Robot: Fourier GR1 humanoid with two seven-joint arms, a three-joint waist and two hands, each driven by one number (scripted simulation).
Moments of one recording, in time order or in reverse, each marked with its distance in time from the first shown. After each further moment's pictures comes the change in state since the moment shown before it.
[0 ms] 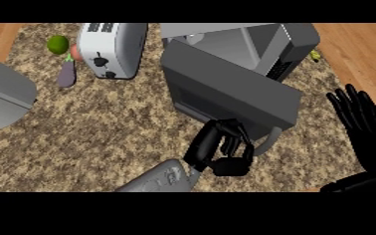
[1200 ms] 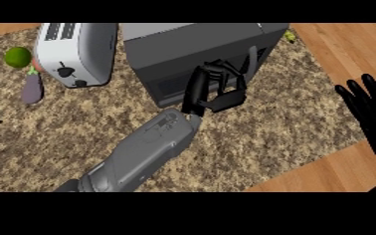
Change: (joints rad) left arm -0.283 -0.009 0.212 0.205 0.378 0.089 -0.127; right arm -0.047 -0.085 0.004 -0.141 -0.218 0.117 0.138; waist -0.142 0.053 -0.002
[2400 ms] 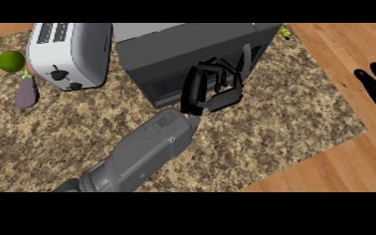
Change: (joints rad) left arm -0.007 0.000 -0.015 0.043 0.143 -0.016 -0.208; right arm -0.072 -0.073 -0.037 -0.047 -0.140 -0.008 0.102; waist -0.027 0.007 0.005
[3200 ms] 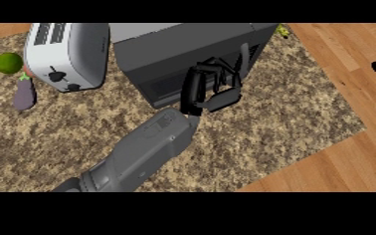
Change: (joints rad) left arm -0.007 0.000 -0.016 0.024 0.058 -0.004 -0.090; right arm -0.022 -0.055 -0.036 -0.005 -0.082 0.001 0.052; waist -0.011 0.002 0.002
